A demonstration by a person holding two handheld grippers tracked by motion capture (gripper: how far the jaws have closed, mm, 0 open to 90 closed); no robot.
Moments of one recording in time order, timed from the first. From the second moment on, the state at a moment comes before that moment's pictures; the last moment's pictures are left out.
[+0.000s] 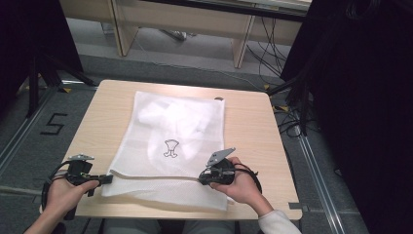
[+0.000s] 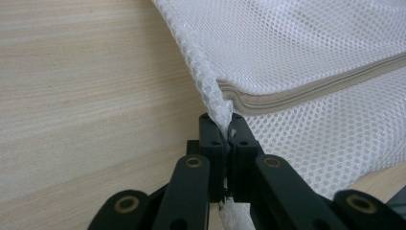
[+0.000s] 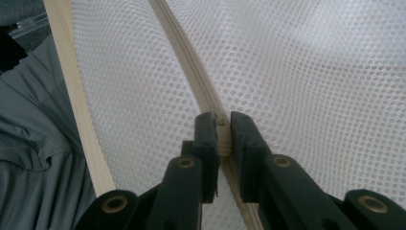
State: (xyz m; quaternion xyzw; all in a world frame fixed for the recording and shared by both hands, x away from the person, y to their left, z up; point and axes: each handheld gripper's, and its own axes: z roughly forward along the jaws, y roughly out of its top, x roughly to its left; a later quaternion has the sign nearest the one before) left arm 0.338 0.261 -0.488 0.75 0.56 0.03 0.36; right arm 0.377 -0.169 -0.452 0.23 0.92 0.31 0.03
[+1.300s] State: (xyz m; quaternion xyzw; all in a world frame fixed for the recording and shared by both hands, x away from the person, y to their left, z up) left arm 0.339 0.262 -0.489 0.75 0.56 0.03 0.35; right arm 0.380 -0.196 -0.458 0.25 0.92 0.31 0.01
